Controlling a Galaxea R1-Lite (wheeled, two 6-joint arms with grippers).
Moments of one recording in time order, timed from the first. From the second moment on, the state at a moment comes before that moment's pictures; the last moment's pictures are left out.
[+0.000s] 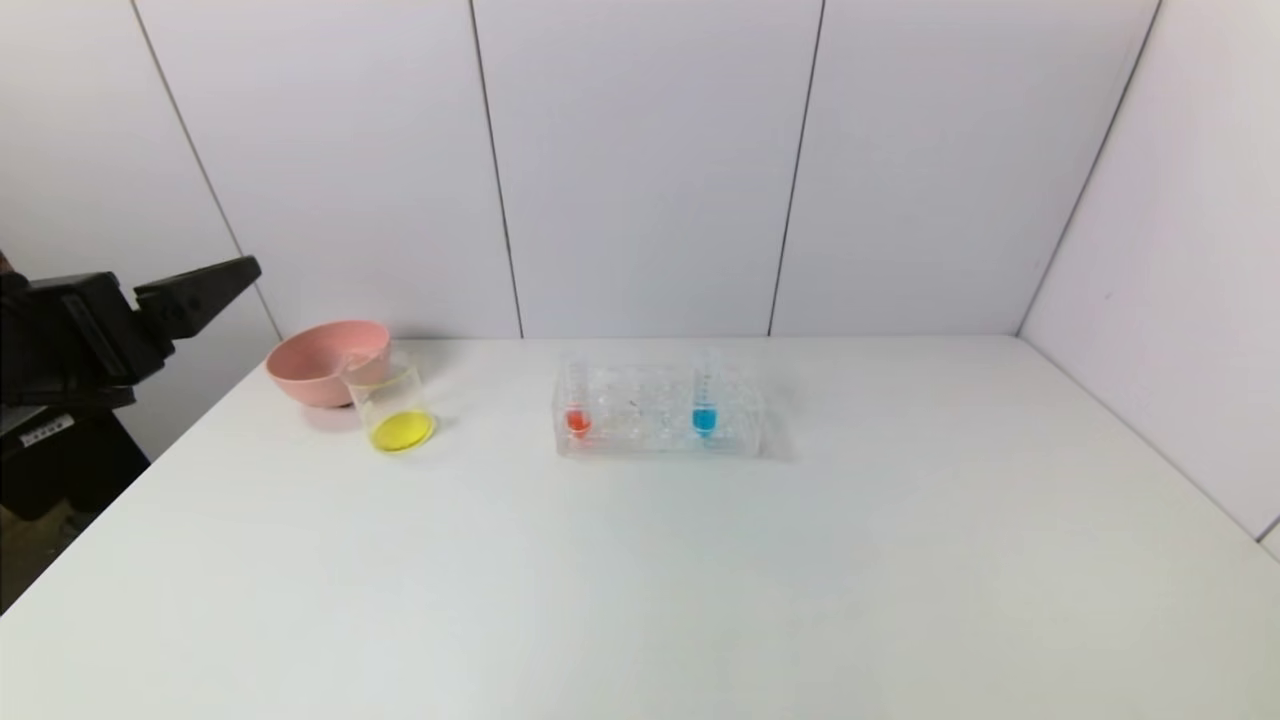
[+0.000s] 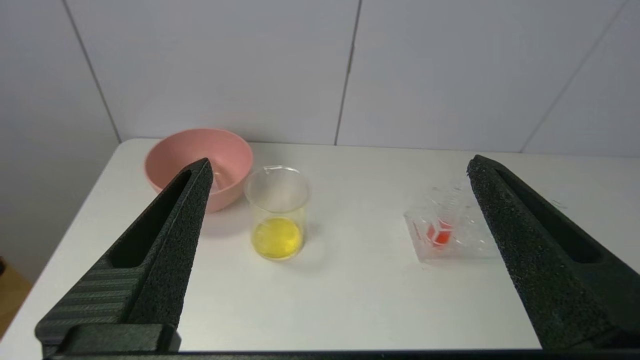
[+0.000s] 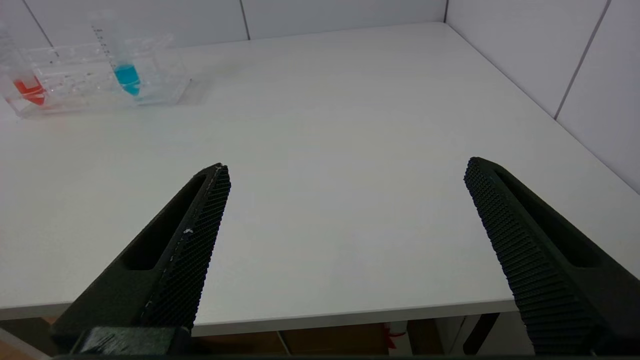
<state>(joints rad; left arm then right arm) -0.12 1.11 -0.68 -0.47 0.03 -0.14 0.00 0.00 0.00 0.00 -0.04 0.09</state>
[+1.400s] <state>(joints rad) -0.74 1.73 -0.73 -0.99 0.43 -0.15 0.00 0.00 0.00 0.00 -0.04 0.09</state>
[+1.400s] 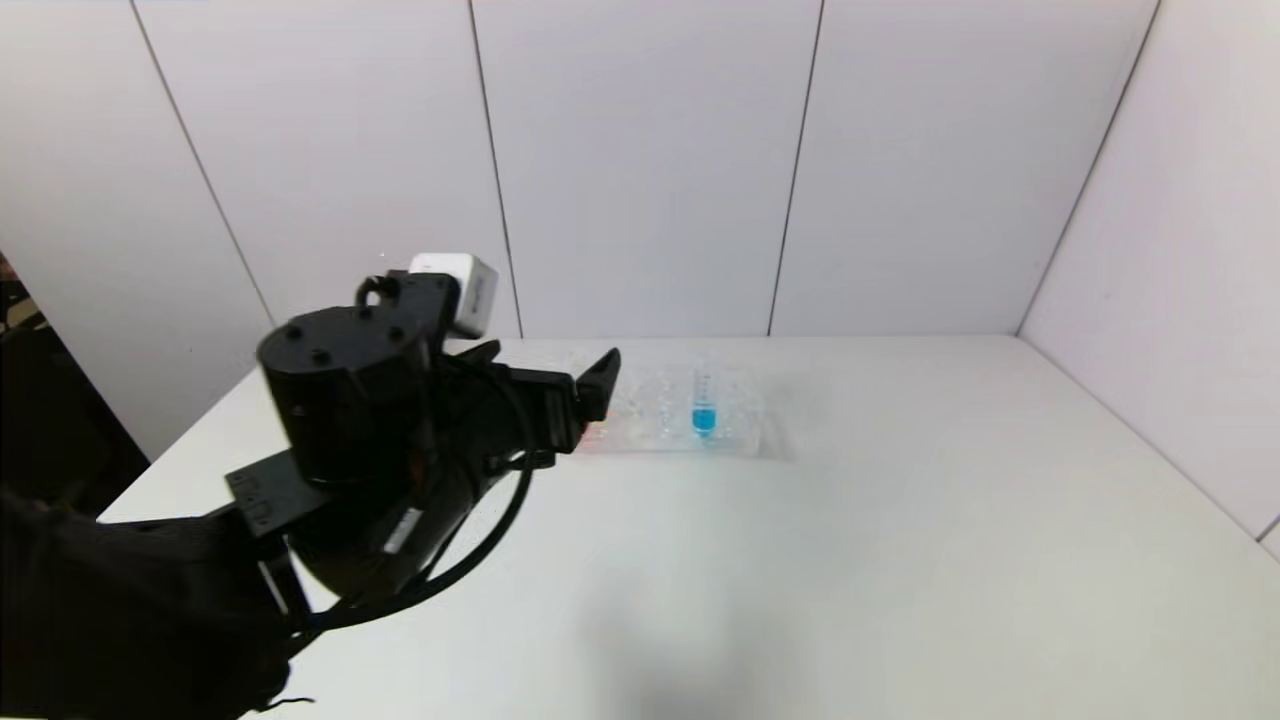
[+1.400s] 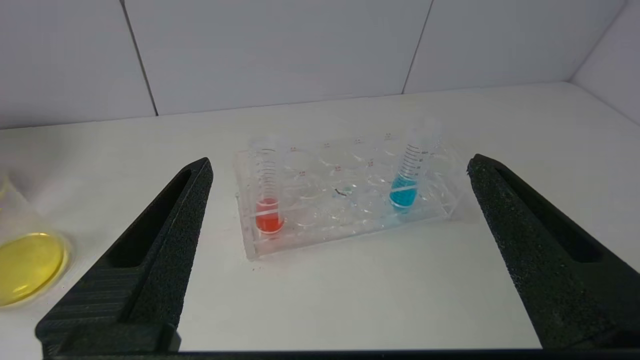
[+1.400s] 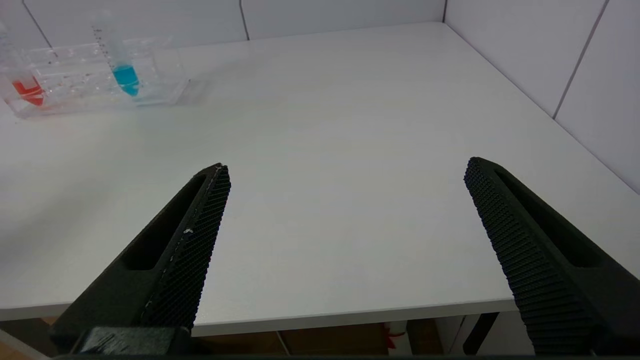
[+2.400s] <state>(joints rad) -0.83 2.21 -1.18 -1.01 0.63 -0.13 0.00 0.00 0.00 0.00 -0.04 0.09</state>
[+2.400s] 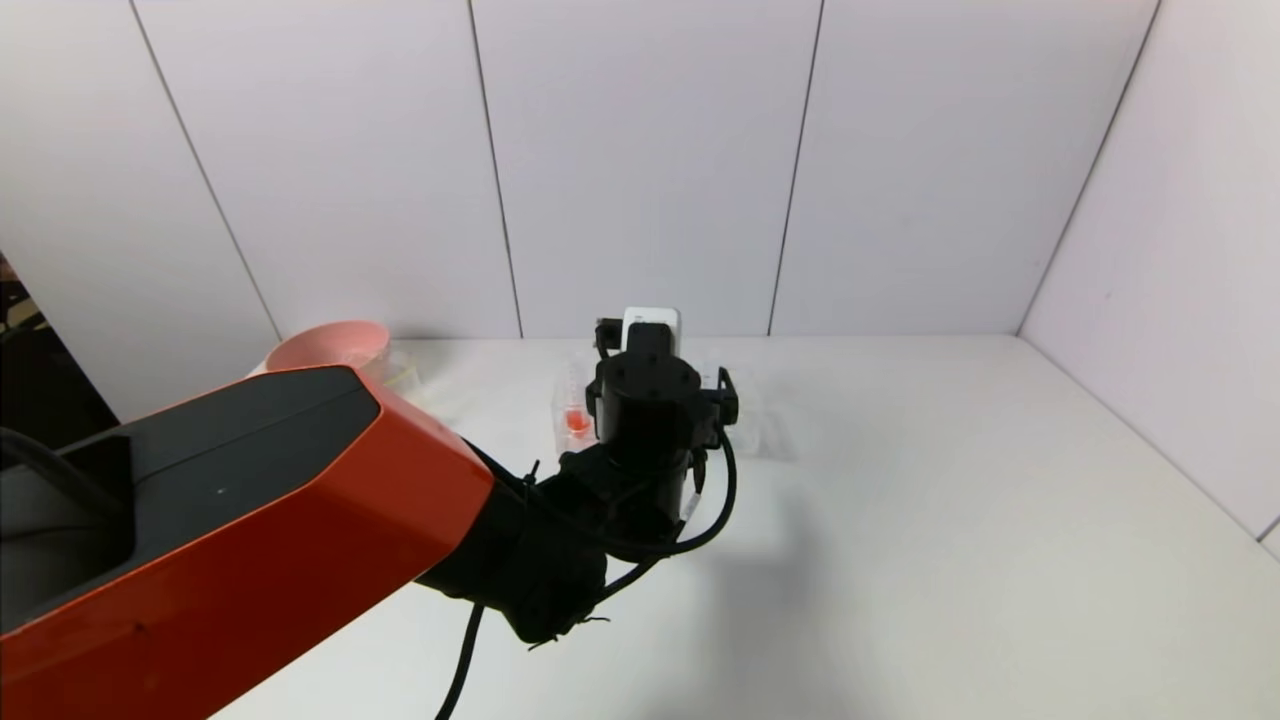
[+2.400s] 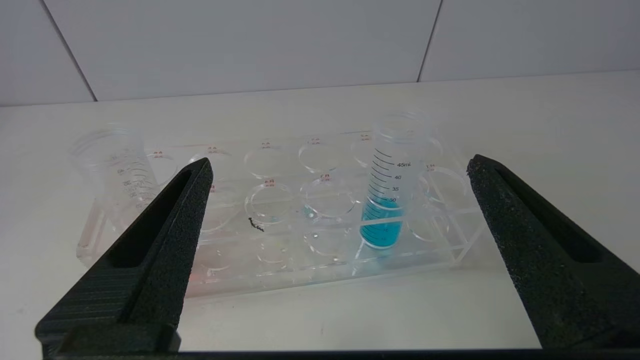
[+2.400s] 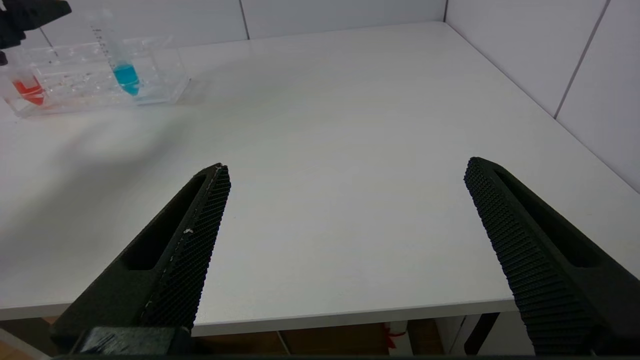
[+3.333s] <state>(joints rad) -0.80 2.44 -1.51 -0.89 0.62 -0.12 0.00 0.00 0.00 0.00 -0.04 0.09</state>
